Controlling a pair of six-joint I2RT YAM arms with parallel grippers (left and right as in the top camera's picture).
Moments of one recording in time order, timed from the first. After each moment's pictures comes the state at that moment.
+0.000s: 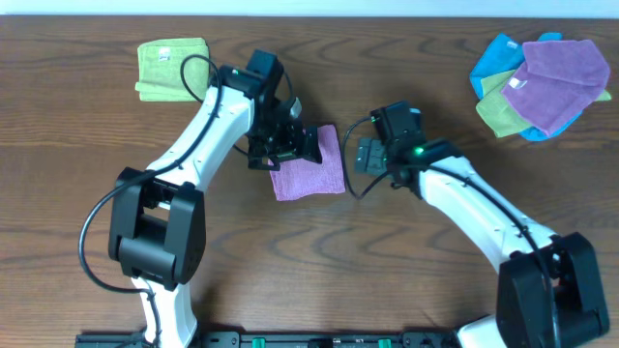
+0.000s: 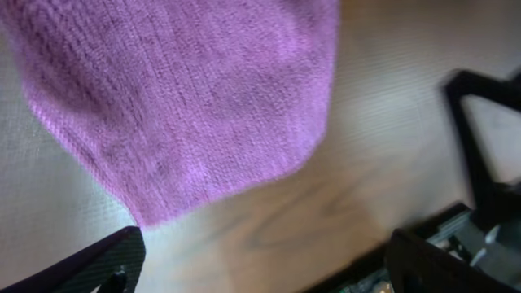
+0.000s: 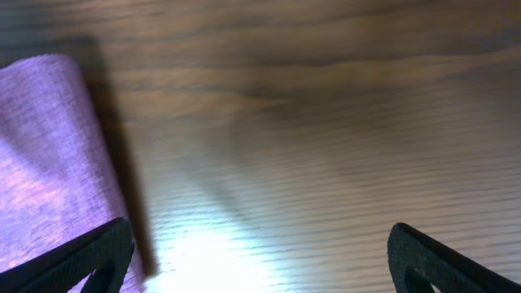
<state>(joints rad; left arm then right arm) -0.35 2.01 1.60 -1.12 0.52 -0.29 0.38 1.66 1.07 -0.56 0.18 0.54</state>
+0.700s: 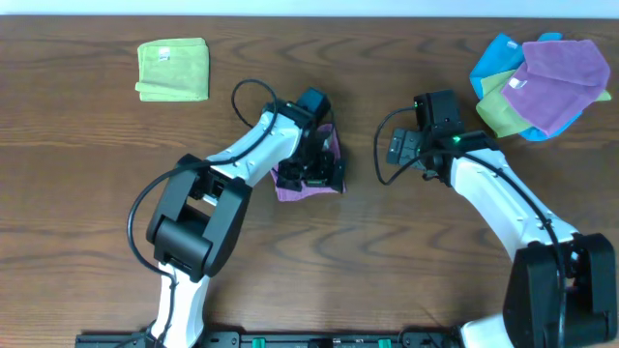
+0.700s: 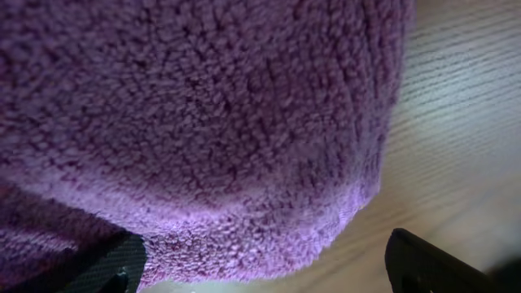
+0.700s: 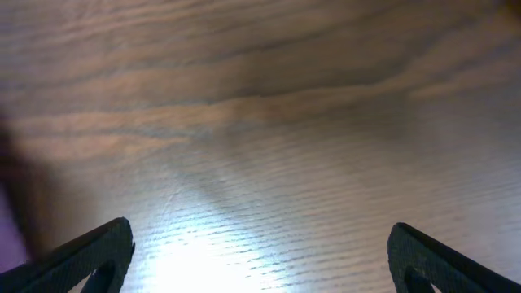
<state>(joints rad) -0.53 2.13 1.53 -0.93 0.40 -0.34 0.21 1.65 1.07 -0.56 0.12 0.39</state>
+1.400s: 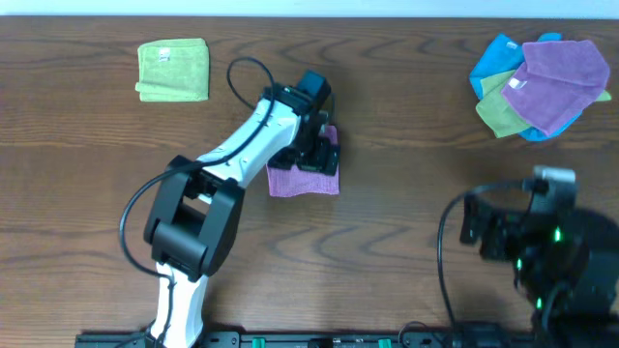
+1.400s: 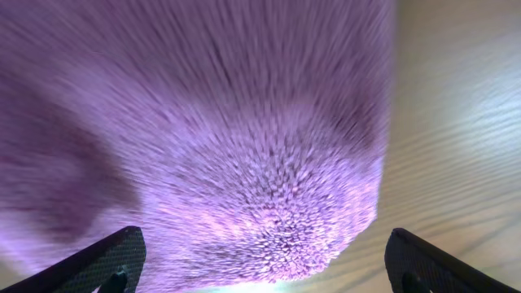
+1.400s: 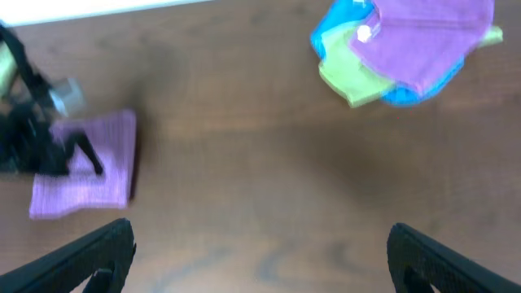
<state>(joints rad) -0.51 2.11 1.66 -1.04 0.23 -0.28 -0.01 0.62 0.99 -1.03 0.00 0.15</state>
